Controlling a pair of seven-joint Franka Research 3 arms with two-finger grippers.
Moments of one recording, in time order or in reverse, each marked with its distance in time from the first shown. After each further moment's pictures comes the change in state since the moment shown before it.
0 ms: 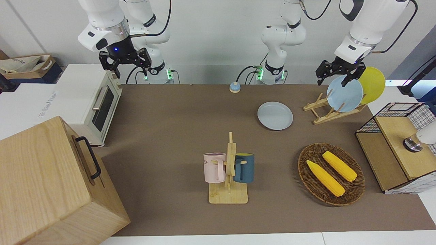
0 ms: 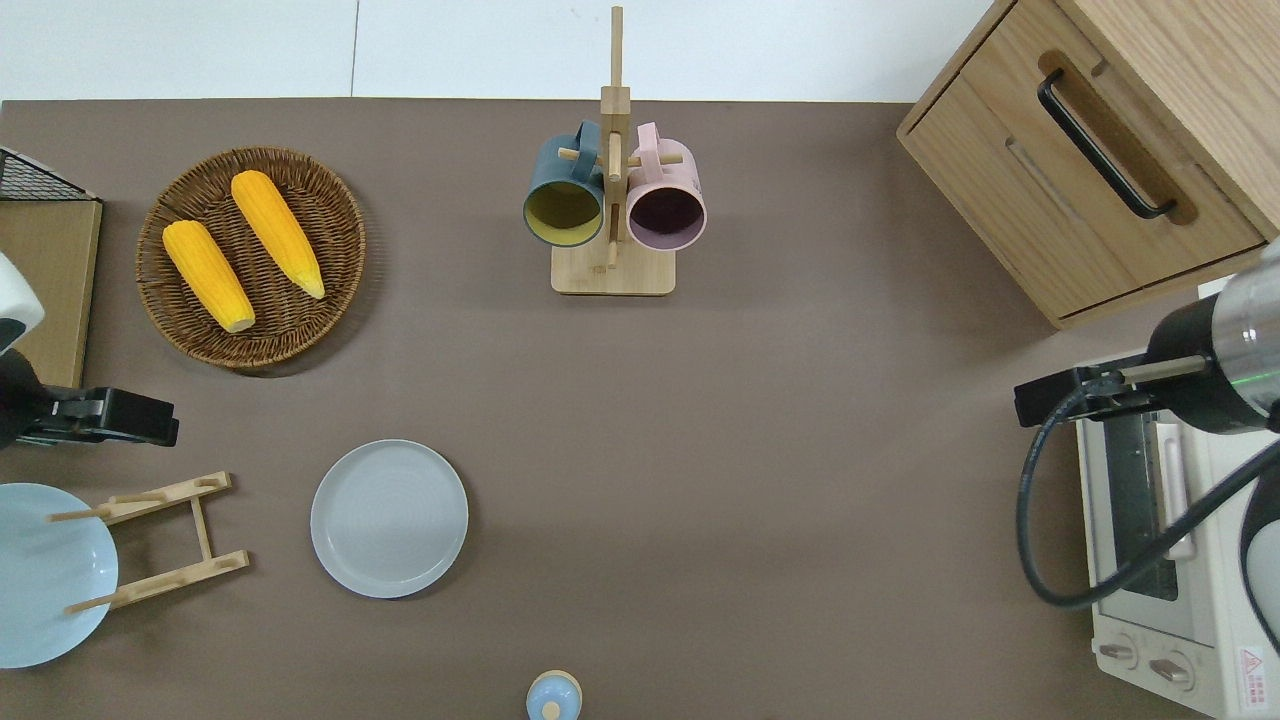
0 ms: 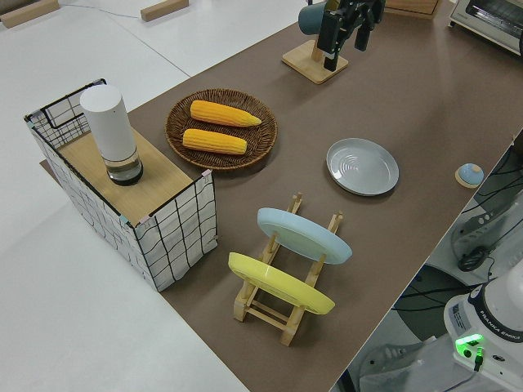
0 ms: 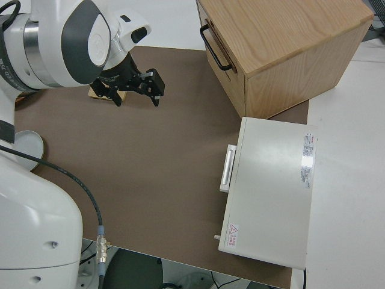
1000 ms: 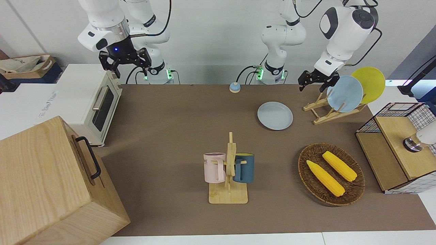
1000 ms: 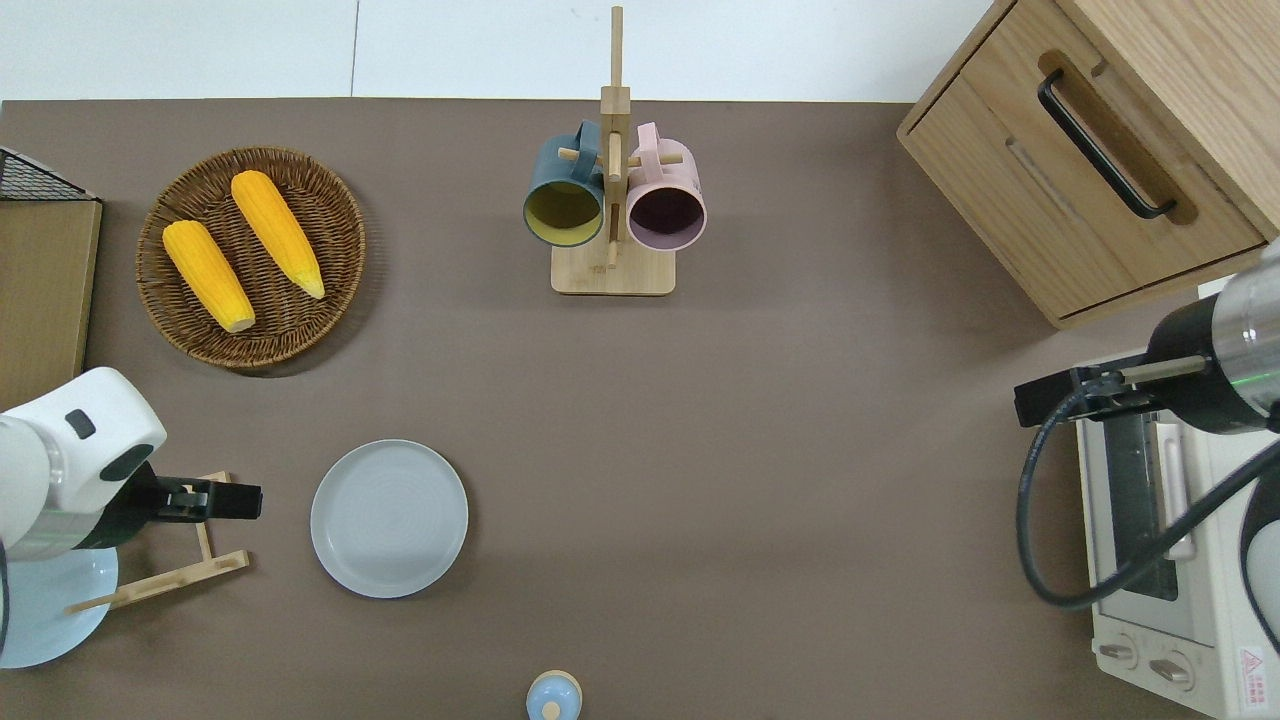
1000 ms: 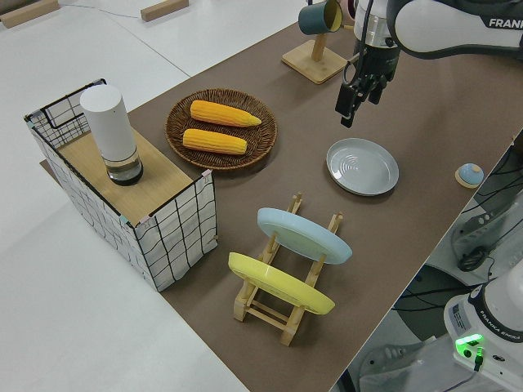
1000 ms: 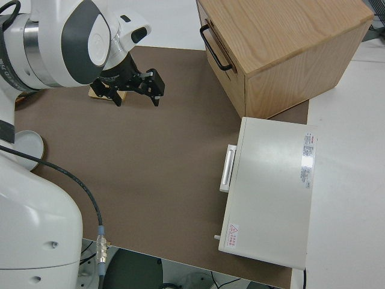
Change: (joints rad) left arm -0.001 -0.215 -0.010 -0.501 -0.036 0.303 -0.002; right arm 0.000 0.000 0.000 0.000 0.000 0.000 0.000
